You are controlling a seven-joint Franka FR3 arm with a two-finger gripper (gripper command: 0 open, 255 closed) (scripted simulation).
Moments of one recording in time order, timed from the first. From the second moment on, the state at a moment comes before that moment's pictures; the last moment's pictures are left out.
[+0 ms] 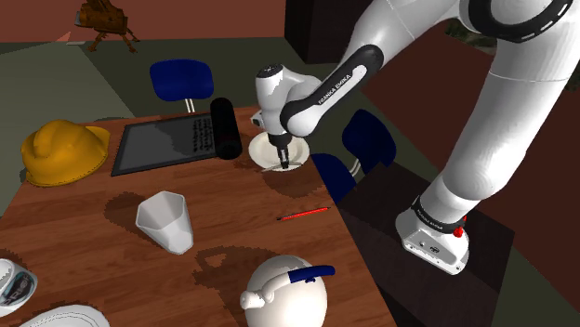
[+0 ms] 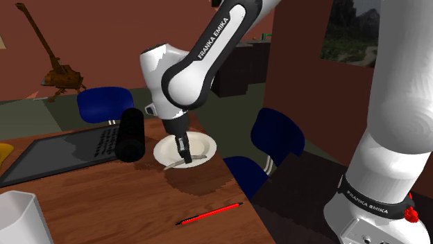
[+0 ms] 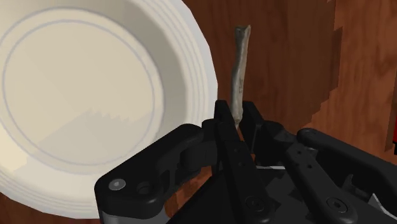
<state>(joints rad) -0.11 0.26 0.51 -2.27 -0.29 2.33 -0.32</state>
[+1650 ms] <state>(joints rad) -0.19 0.40 0.41 -2.04 -0.34 2.25 -0.48</state>
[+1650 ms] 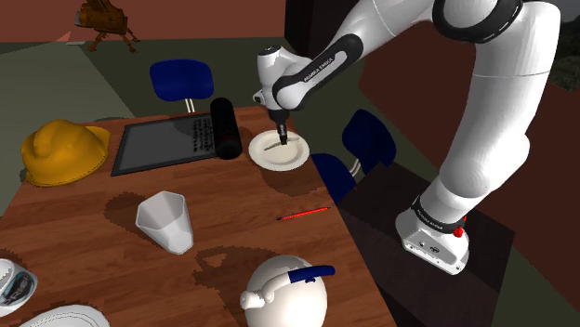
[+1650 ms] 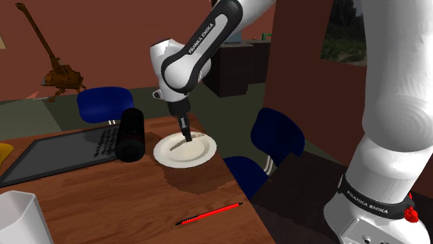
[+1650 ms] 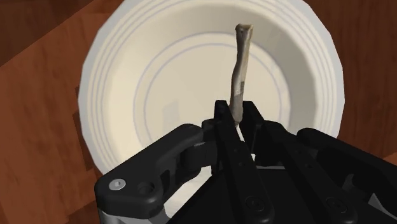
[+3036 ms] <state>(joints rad) -0.18 0.45 0.40 -2.03 -0.37 2.28 -0.46</state>
